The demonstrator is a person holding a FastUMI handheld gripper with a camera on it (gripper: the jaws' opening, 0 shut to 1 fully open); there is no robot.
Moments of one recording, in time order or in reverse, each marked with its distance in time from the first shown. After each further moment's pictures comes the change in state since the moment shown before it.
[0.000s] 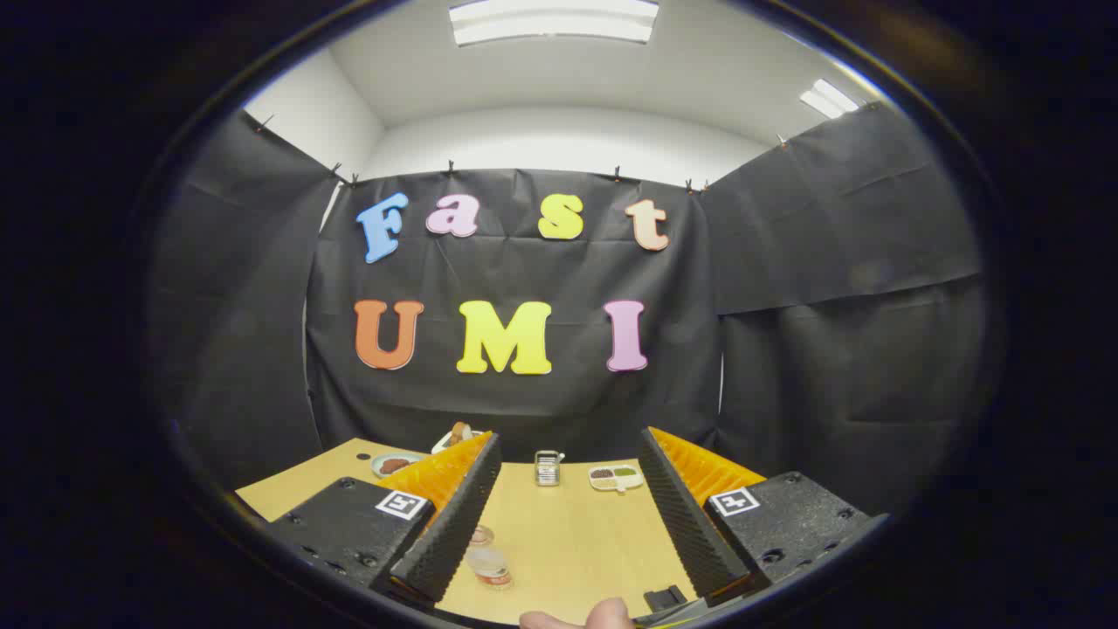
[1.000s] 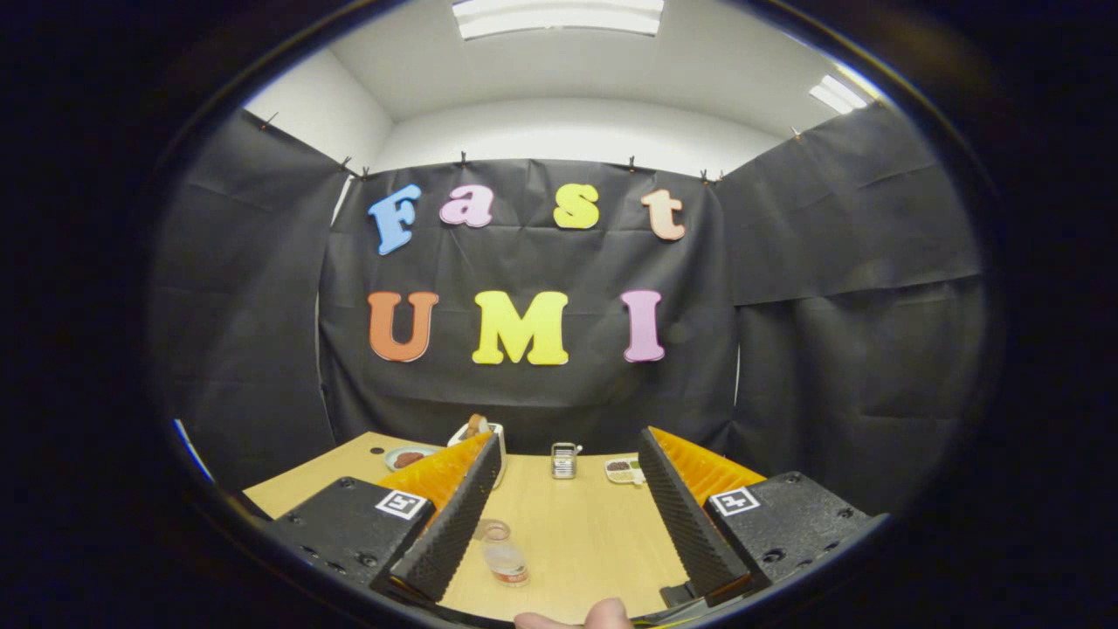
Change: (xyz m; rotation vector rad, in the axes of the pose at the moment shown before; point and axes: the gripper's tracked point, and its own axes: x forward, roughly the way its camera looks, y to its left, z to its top) arm 0.006 0.025 -0.004 -0.005 0.028 0.044
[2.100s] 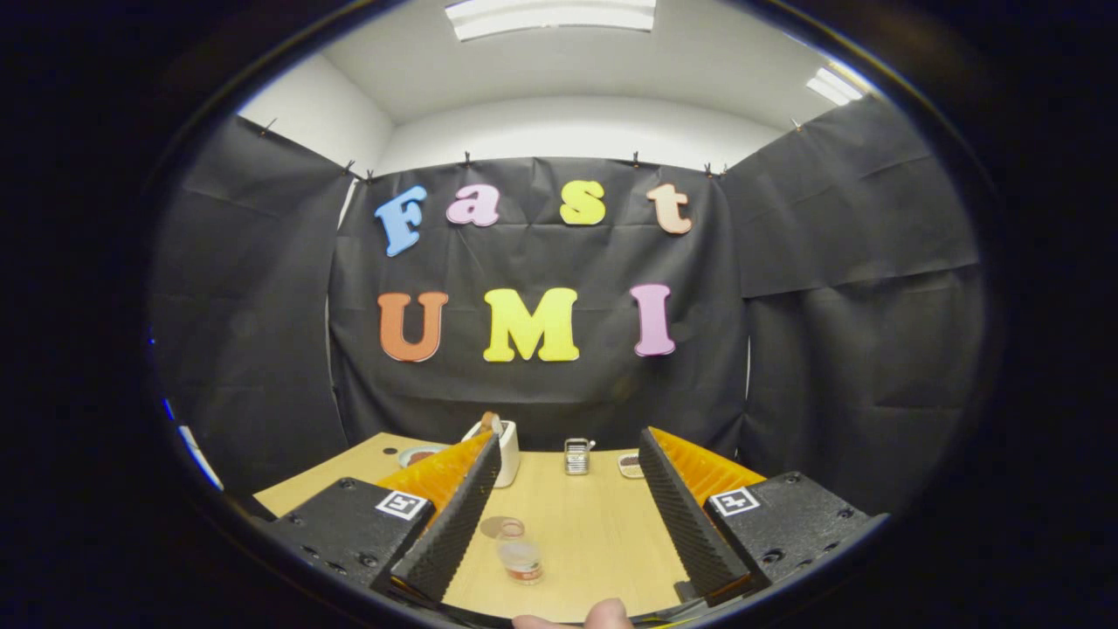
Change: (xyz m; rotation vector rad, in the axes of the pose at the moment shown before) arm -0.002 0.007 -0.011 0.030 0.008 0.034
